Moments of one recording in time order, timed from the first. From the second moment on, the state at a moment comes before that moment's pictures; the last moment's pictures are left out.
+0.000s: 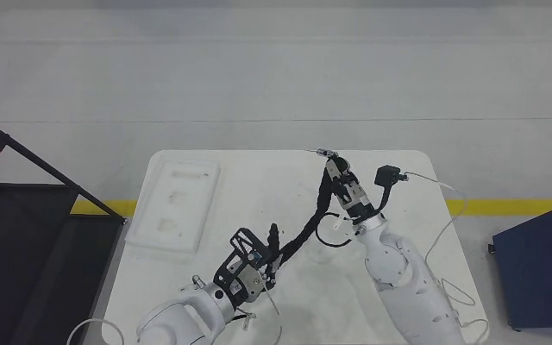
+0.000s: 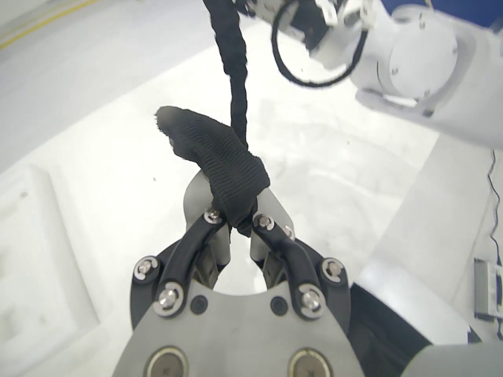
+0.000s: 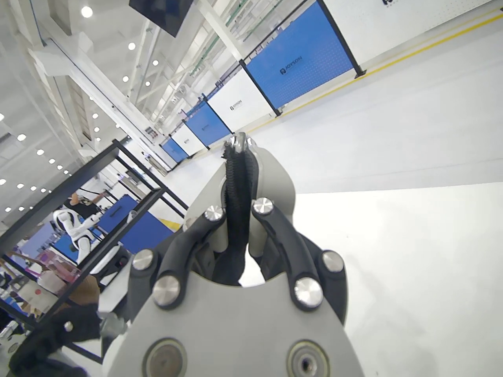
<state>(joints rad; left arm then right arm) 1.78 -1.07 -1.15 -2.35 1.27 -0.14 -0.63 -1.31 -1.29 1.21 -1.60 -0.64 -0.31 -0.06</state>
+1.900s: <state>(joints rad) 1.33 -1.09 -1.07 -2.10 1.49 -0.26 -1.16 -1.23 -1.31 1.08 -1.52 -0.92 0.01 0.39</state>
